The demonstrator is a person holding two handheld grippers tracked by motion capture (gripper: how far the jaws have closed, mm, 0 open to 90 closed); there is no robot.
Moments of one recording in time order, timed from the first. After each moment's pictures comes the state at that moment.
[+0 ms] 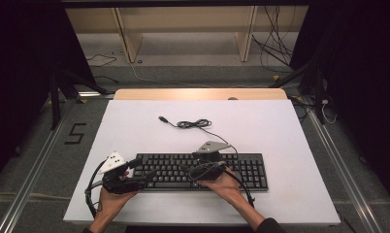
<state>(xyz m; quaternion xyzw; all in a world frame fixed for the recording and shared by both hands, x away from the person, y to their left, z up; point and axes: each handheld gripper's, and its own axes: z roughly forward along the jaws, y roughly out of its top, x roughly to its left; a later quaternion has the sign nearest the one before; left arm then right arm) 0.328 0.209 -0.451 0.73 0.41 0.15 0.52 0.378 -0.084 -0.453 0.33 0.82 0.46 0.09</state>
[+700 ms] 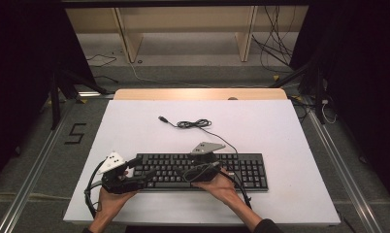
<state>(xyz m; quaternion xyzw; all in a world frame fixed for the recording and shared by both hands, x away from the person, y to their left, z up) 0.328 0.211 -0.451 0.73 0.42 0.15 0.52 0.375 -0.070 -0.451 0.32 0.82 0.47 0.08</state>
